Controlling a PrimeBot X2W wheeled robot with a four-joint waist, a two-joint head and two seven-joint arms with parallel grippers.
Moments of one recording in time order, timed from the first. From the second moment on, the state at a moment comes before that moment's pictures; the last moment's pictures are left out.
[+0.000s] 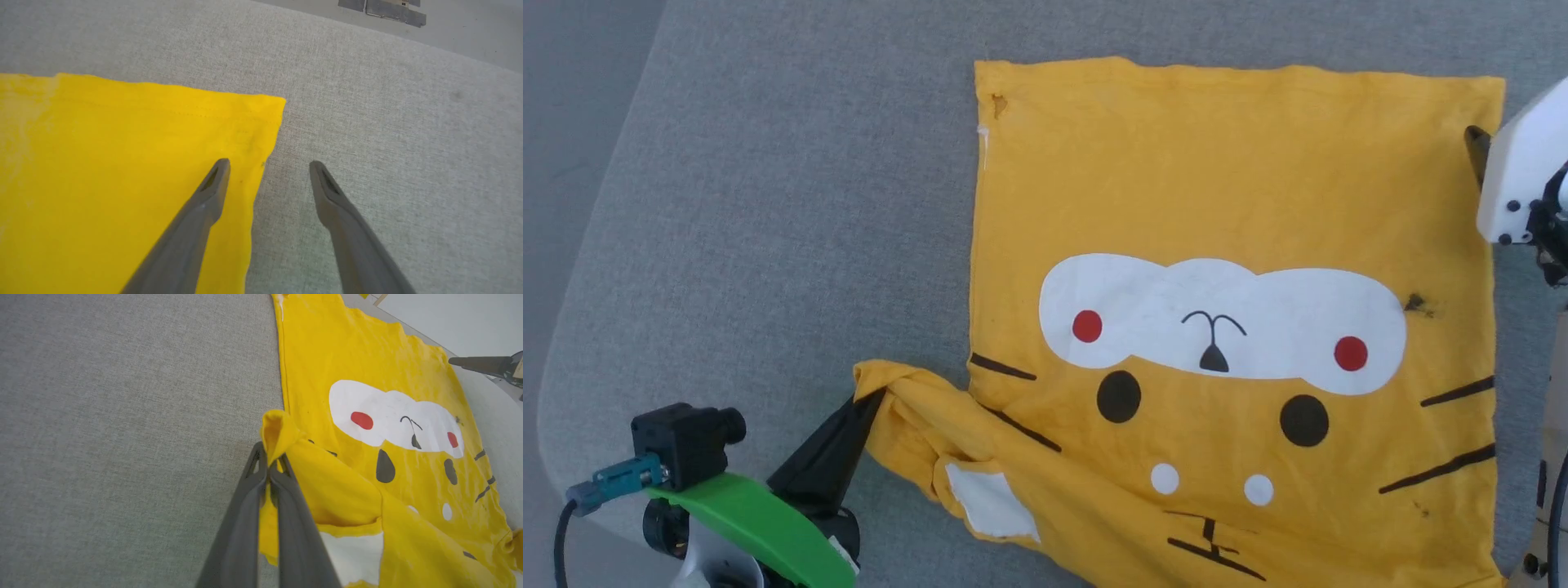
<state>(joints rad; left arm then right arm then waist) 0.12 0.32 -0.12 -0.42 -0.74 -0.09 0.33 -0.69 -0.15 -0.23 0.13 -0.04 0.13 0.94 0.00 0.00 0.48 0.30</state>
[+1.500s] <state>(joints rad) 0.20 0.33 -0.05 -0.43 -0.70 0.06 0.29 -0.06 -0.12 -0.47 -0.37 0.31 0.13 0.81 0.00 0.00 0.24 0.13</state>
